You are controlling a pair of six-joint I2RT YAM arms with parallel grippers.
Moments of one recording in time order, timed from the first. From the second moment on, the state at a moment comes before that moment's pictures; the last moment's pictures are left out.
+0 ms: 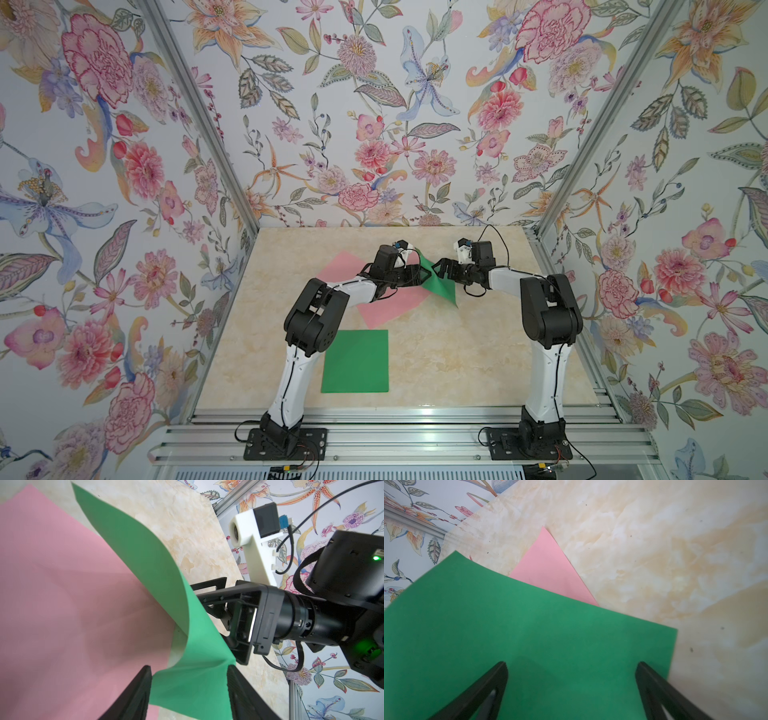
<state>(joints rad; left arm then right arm) -0.54 2.25 1.50 0.27 0.54 -0.63 0.19 2.16 1.39 -0.01 -0.47 0.35</state>
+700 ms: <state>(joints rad) -0.49 2.40 1.72 0.17 0.72 -0.39 0.19 2.17 1.40 -0.01 -0.47 0.35</state>
